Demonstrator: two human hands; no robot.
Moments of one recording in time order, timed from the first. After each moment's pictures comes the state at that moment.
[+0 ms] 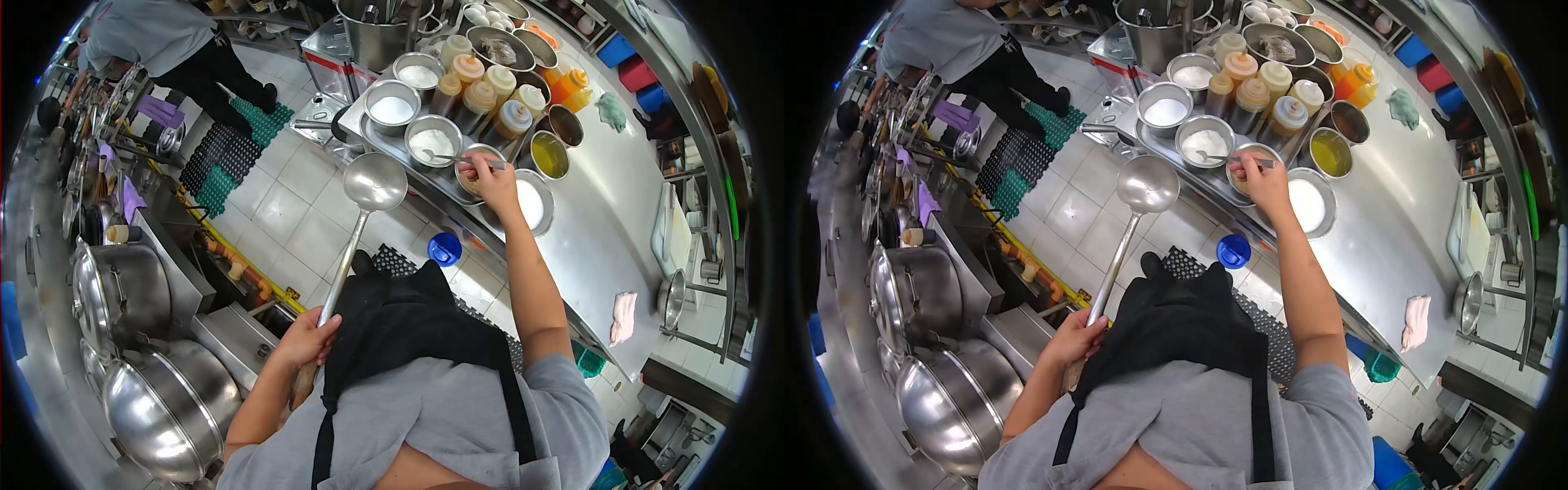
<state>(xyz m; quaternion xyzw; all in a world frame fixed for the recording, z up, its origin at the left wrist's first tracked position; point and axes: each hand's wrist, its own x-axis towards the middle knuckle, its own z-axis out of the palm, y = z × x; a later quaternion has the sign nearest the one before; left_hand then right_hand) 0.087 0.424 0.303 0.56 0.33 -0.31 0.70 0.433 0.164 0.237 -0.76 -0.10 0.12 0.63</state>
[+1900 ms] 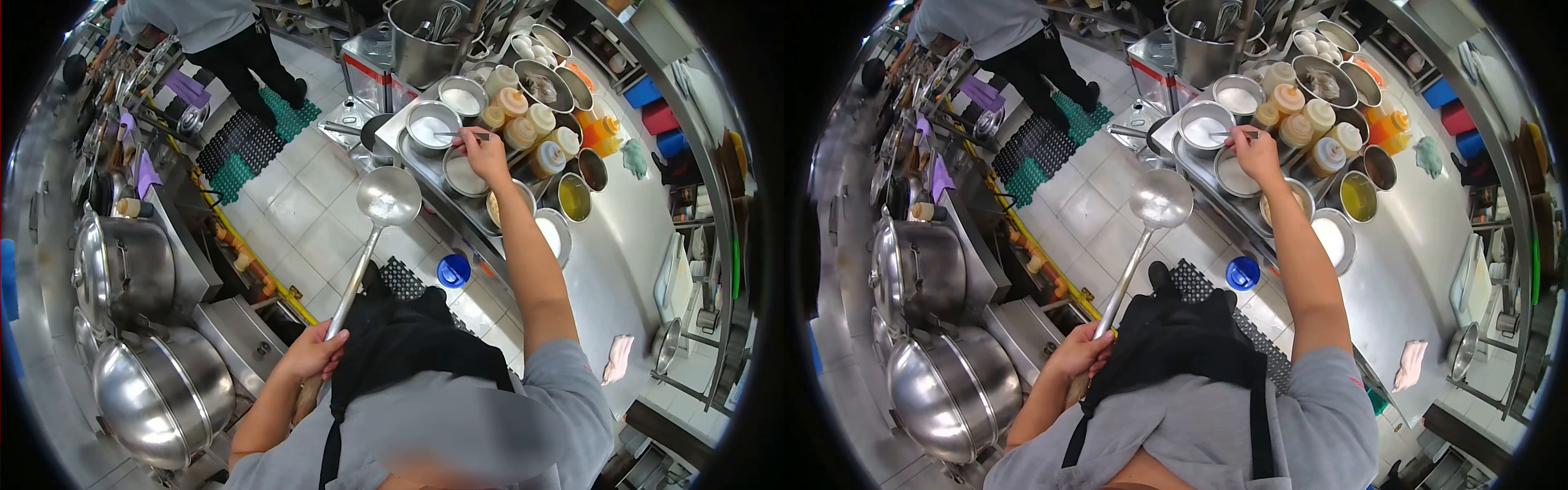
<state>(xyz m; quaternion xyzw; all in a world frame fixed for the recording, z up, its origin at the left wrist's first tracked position) 0.077 0.433 0.313 0.49 0.36 -0.28 0.74 0.518 0.276 0.228 -0.80 -0.20 0.11 0.56</state>
